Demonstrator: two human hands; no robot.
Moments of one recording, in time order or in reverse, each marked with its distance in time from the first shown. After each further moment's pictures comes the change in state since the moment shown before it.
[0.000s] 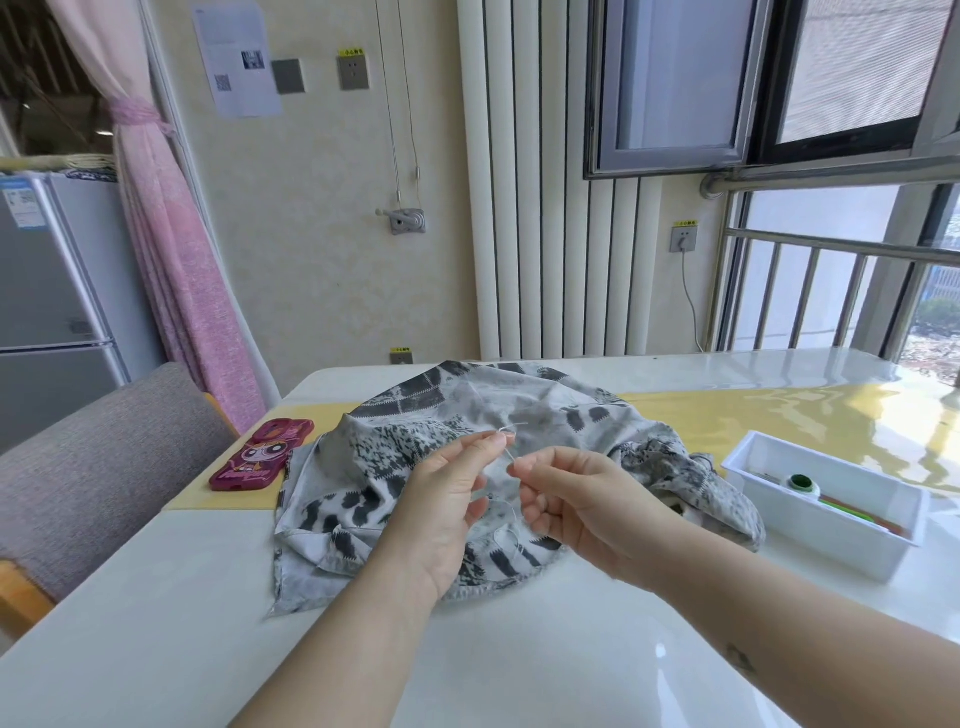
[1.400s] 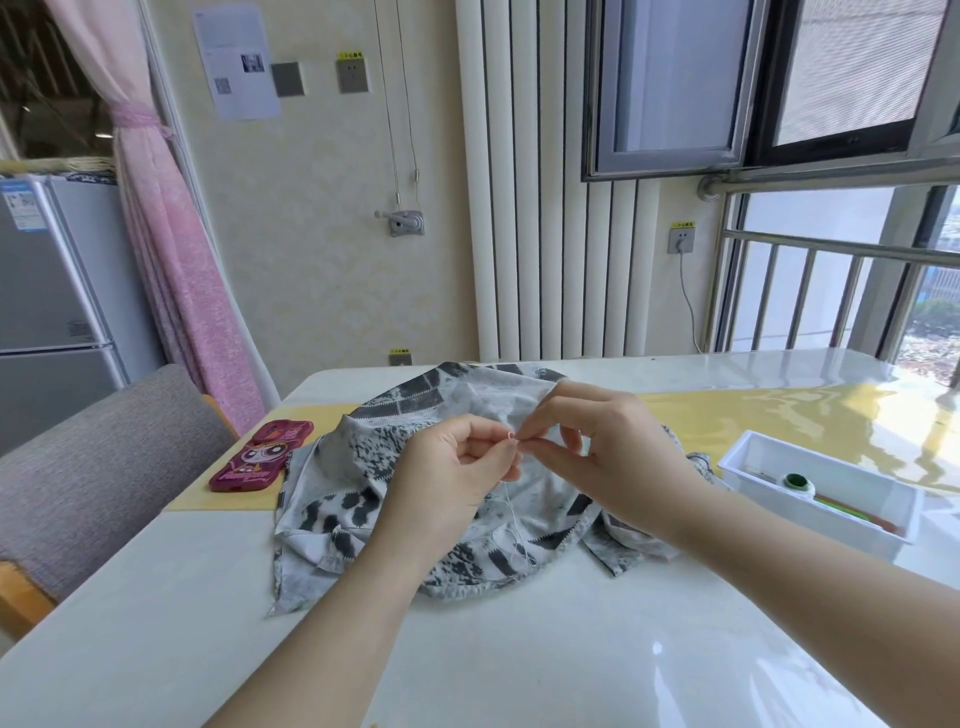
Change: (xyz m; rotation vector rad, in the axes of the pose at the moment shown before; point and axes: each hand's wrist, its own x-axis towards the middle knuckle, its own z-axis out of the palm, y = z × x) left_hand 0.004 0.011 -0.005 0.440 -0.099 0.337; right_hand -0.005 -0.036 -0.009 -1.288 0.141 -0.913
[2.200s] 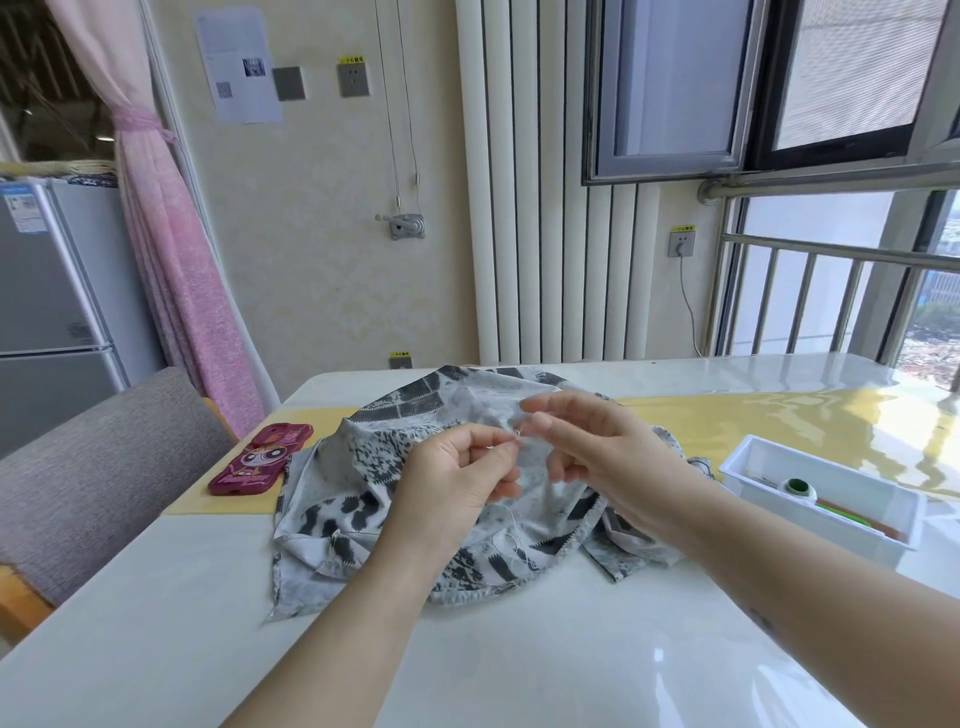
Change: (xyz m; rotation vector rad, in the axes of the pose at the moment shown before) left_hand -0.005 0.007 0.006 -0.110 0.034 -0.076; right_hand 0.000 -0.001 0.005 0.834 -0.078 0.679
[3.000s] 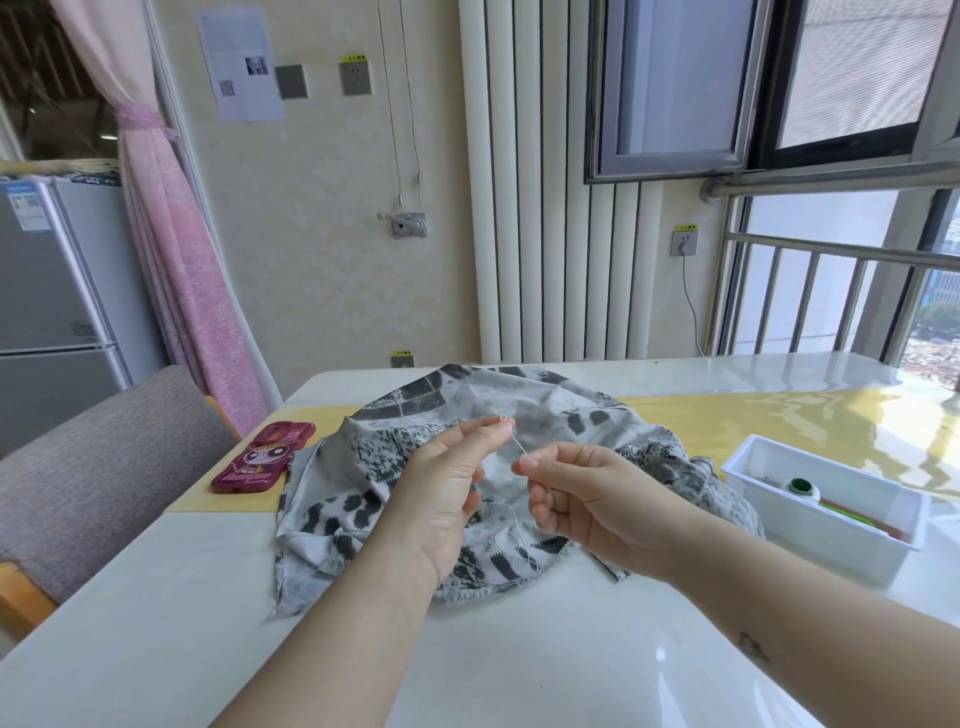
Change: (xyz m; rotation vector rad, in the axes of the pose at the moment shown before) left_hand 0.000 0.007 0.002 -0.283 0.104 -0.278; right_hand -0.008 0.014 0.013 0.398 -0.150 0.286
